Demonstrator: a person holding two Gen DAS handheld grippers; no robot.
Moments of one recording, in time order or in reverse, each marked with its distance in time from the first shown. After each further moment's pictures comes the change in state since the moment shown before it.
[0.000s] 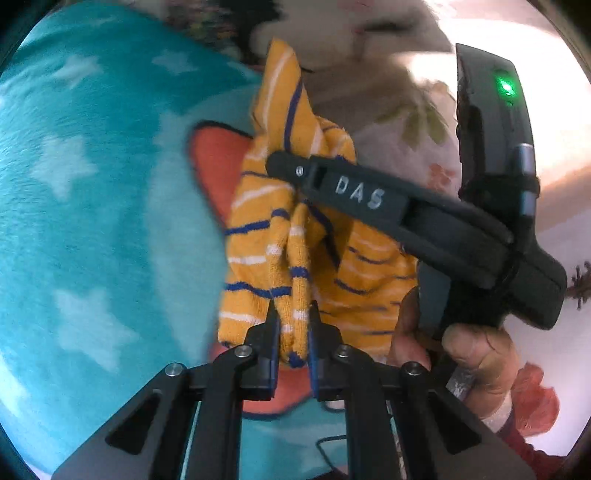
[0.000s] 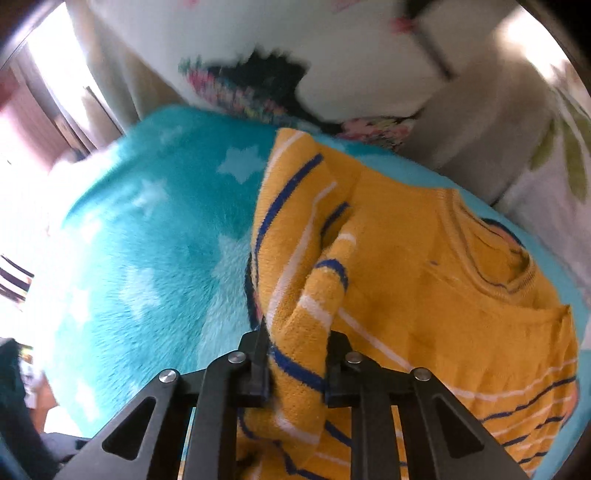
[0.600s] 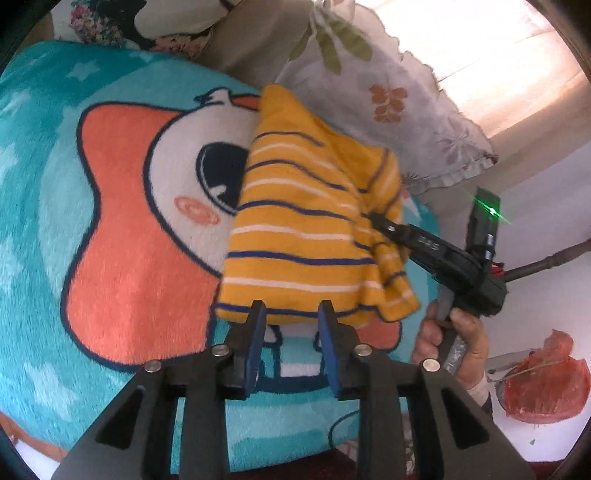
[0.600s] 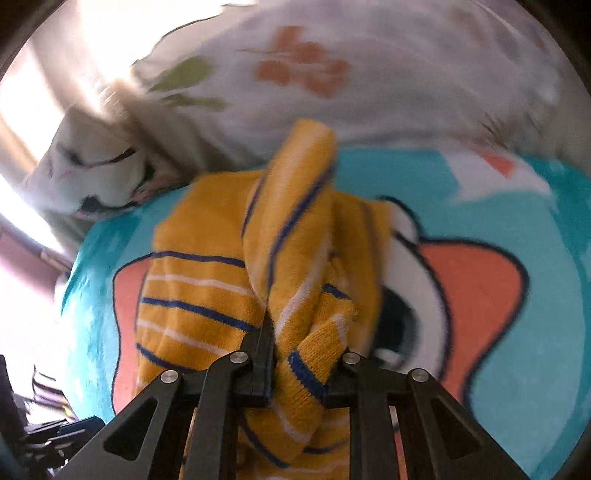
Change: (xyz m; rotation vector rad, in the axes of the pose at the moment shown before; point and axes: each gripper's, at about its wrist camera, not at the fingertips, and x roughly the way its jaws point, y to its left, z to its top) left arm 0.048 -0.113 -0.062 0.101 0.042 0.114; right arm -0.105 -0.279 -0.149 0.460 -0.158 0.028
